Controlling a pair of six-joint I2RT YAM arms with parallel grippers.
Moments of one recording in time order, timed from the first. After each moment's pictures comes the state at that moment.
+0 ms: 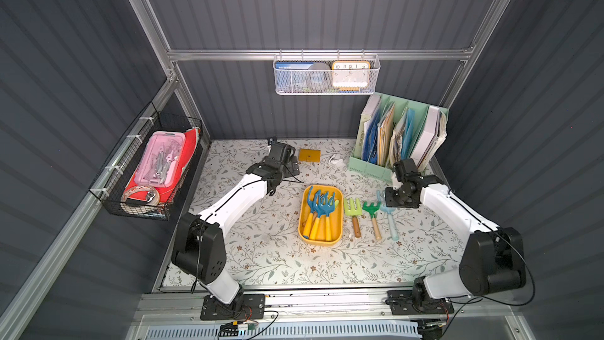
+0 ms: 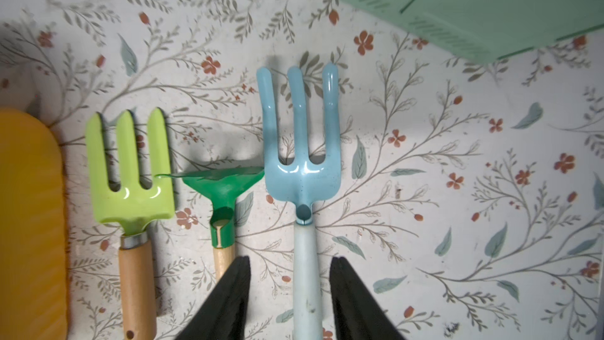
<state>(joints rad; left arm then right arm) -0.45 1.64 1.34 -0.46 -0.34 -0.47 0.14 1.41 1.05 -0.78 0.07 0.20</state>
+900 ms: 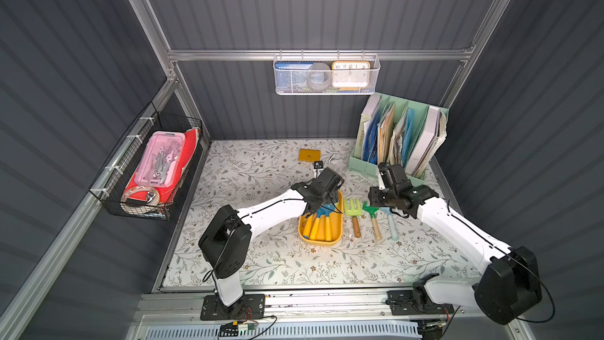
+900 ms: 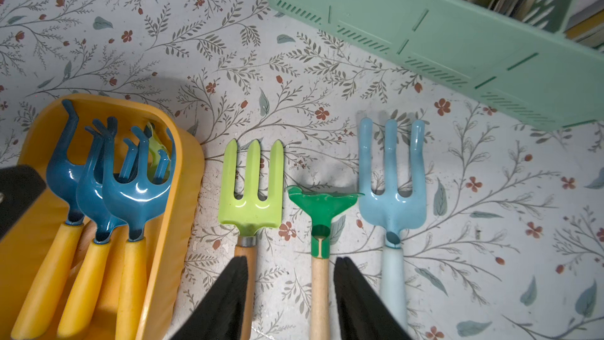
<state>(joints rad) -0.83 1.79 1.35 -0.42 -0.31 -0.73 0.37 1.30 0.98 -0.62 0.11 0.33</state>
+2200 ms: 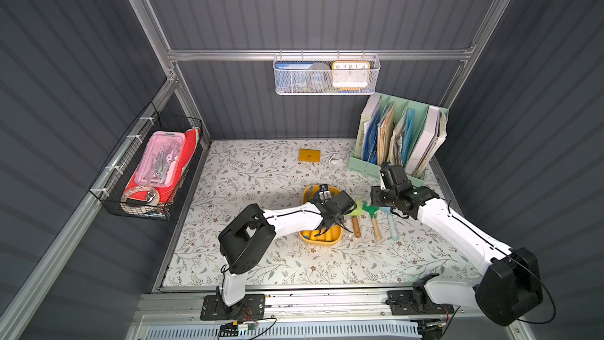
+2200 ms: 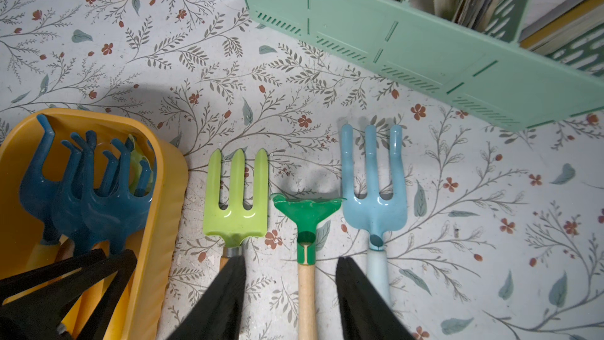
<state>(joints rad) -0.94 1.92 1.29 -0.46 -0.33 -0.99 0.37 1.29 0.96 -0.61 0.16 0.34</state>
